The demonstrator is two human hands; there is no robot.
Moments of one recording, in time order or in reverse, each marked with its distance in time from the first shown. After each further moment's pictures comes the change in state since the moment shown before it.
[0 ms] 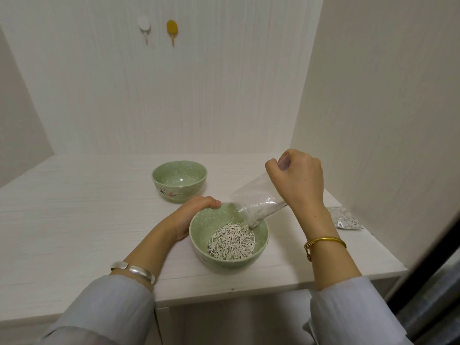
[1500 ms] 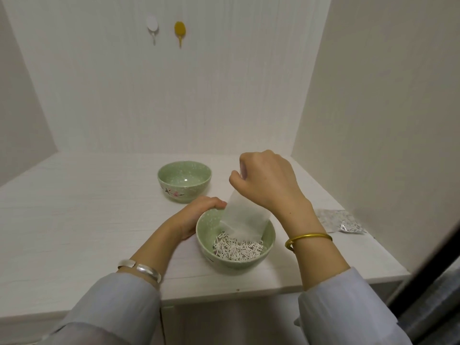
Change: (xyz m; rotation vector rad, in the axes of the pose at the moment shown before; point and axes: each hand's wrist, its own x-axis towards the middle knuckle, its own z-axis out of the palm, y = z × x) left_hand -0.013 0.012 0.011 0.035 -0.046 0.083; right_hand -0.012 -0.054 0.007 -0.347 -0.316 -0.469
